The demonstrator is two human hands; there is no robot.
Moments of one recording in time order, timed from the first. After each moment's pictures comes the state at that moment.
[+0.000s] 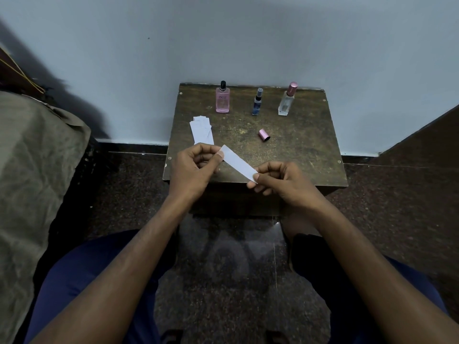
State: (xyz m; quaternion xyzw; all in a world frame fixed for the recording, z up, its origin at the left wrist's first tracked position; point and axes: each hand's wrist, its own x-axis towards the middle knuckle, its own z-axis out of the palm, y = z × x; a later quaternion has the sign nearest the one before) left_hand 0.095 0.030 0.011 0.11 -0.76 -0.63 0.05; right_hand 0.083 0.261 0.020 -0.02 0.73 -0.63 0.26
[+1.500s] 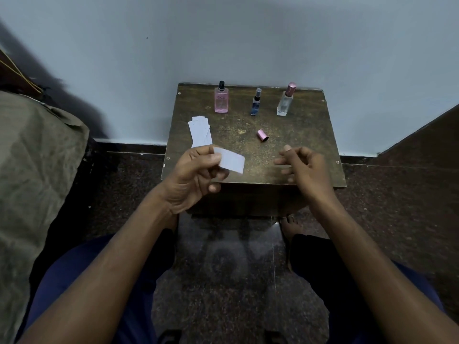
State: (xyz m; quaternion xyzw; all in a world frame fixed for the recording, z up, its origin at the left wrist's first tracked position) left_hand 0.107 0.019 0.041 -0.02 -0.47 -0.86 -0.22; right_hand 0.075 0.279 0.026 0.12 0.80 -0.59 0.05
